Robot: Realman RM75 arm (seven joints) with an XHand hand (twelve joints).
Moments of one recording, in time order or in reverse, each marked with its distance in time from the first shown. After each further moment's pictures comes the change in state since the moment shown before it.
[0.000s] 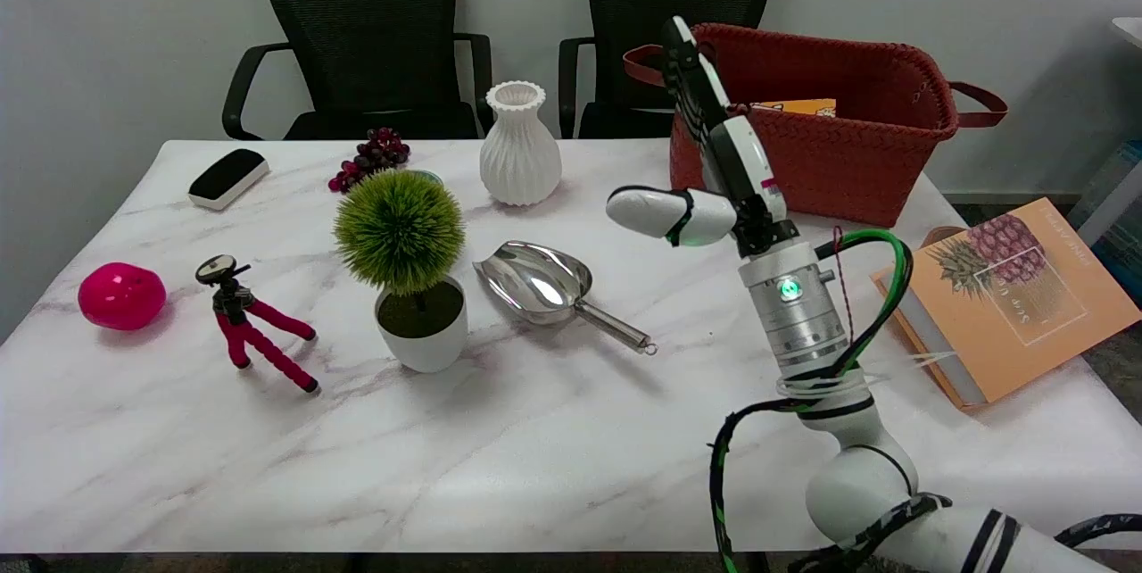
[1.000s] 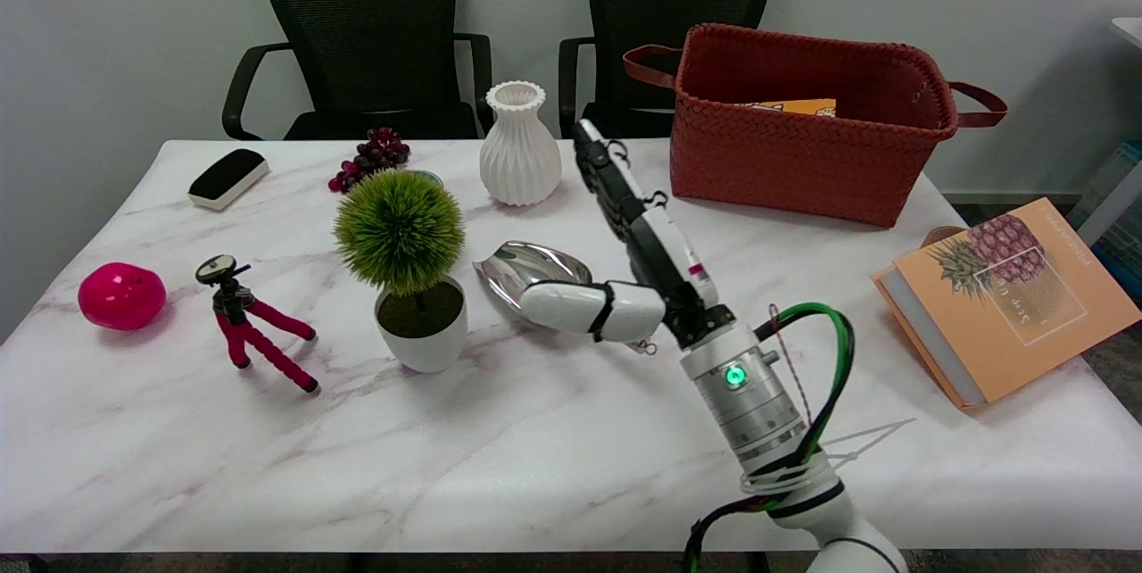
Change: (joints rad) arm -0.167 -0.102 -0.069 0.132 -0.050 -0.146 -0.039
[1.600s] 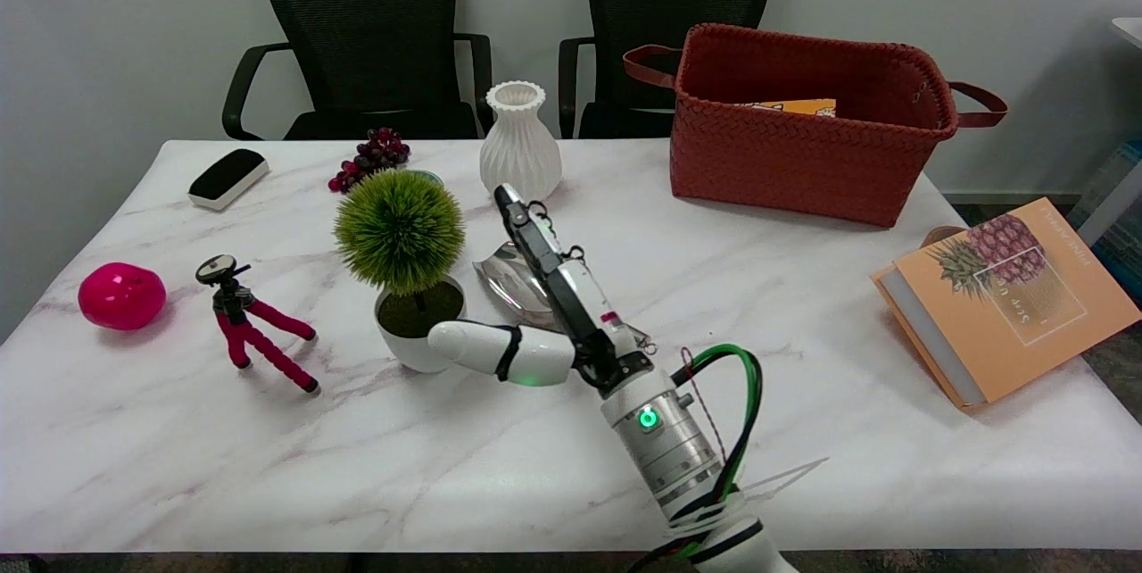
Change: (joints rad) arm 0.023 -0.197 -0.075 -0.108 -0.008 -0.083 -0.081
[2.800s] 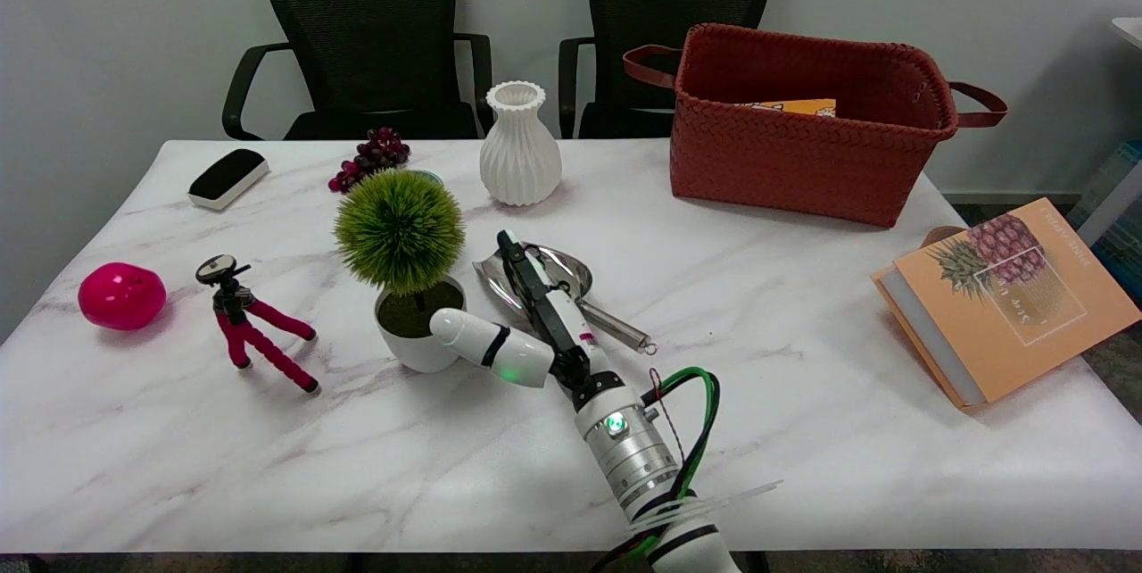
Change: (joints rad) arm 0.065 -0.116 0.002 -0.188 0.154 -0.027 -0.021
